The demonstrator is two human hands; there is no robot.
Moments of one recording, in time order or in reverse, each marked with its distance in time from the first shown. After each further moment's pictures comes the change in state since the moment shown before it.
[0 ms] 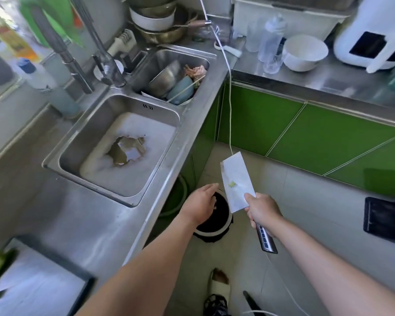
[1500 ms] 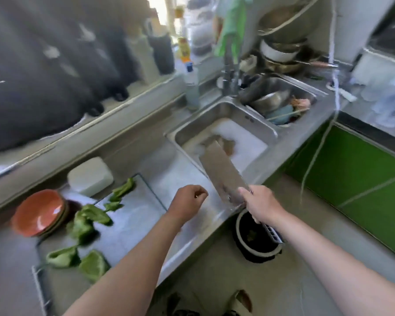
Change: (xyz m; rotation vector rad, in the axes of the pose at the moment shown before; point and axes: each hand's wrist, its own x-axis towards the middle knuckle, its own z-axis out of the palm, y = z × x) left_hand -0.224 -0.078 -0.152 -0.274 0.402 -0.549; right_hand -0.128 -0.114 0.142 -0.513 -0.302 -0.607
